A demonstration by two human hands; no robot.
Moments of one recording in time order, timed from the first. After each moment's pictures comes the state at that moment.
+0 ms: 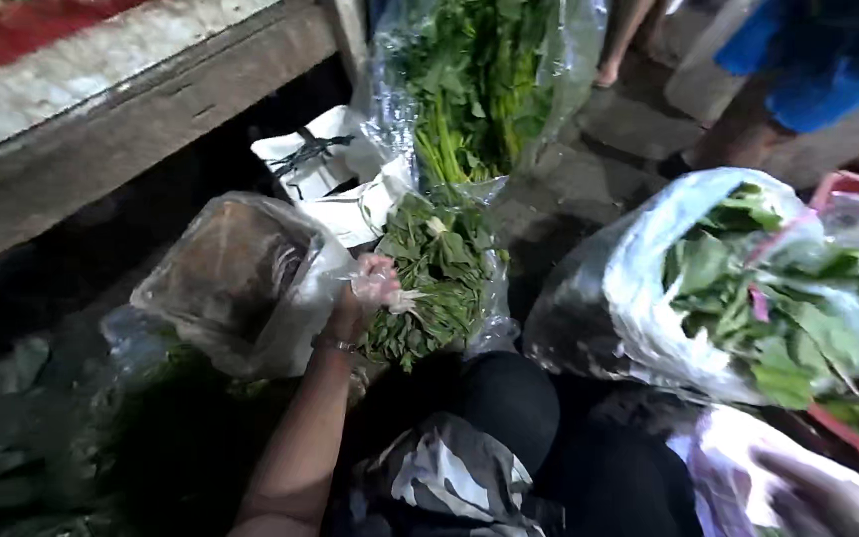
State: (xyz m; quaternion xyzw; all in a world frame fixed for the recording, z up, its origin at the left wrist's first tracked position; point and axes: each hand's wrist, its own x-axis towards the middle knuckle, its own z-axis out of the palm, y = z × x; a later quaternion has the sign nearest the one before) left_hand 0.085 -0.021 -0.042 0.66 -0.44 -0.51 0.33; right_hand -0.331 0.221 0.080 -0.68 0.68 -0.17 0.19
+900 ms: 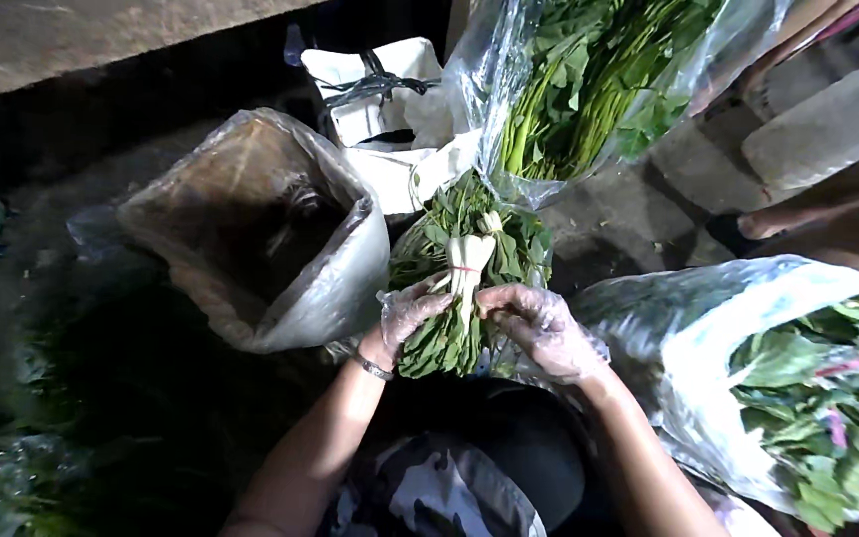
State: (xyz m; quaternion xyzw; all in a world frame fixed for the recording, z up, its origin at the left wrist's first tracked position) left_hand 0.085 0.012 -0.064 0.46 -0.30 -0.68 0.48; right_hand -0.127 -0.028 -0.014 -0.74 0.38 -0.26 0.50
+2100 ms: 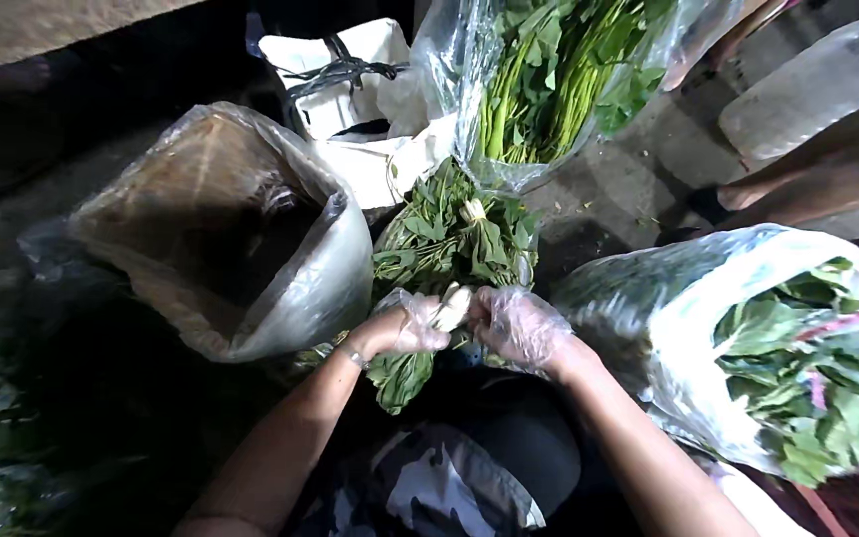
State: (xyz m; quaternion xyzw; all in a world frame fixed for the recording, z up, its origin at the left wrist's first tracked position) left_hand 0.086 -0.015 -0.052 0.52 -0.63 -0.58 0.02; right_hand -0.109 -0.041 0.000 -0.75 0.51 0.15 0.40
